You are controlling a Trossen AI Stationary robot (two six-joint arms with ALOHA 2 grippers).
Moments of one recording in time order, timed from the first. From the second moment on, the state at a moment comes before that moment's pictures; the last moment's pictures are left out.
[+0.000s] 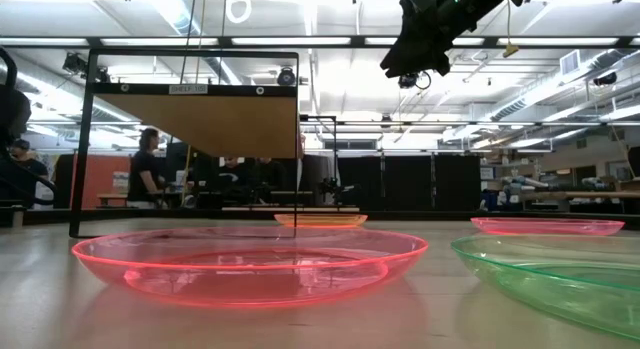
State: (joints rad) left arm -0.86 1.20 0.46 -0.54 -0.06 -1.51; right arm -0.29 1.21 1.03 -0.36 0.08 0.18
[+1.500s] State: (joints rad) left arm -0.86 1.11 0.70 -0.36 -0.03 -1.32; right arm -0.29 1.21 1.03 -0.36 0.08 0.18
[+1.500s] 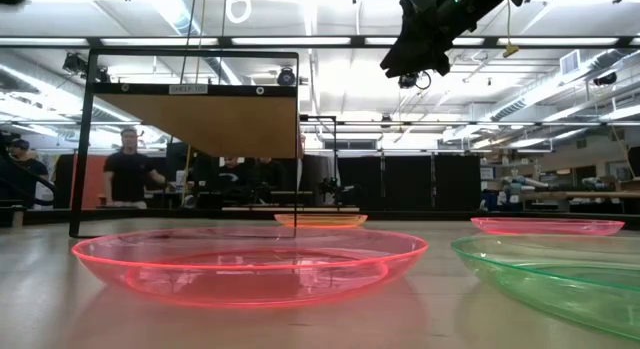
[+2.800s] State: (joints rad) left arm 0.13 1.11 1.27 -0.70 0.07 -0.57; right arm -0.29 1.21 1.03 -0.36 0.08 0.18
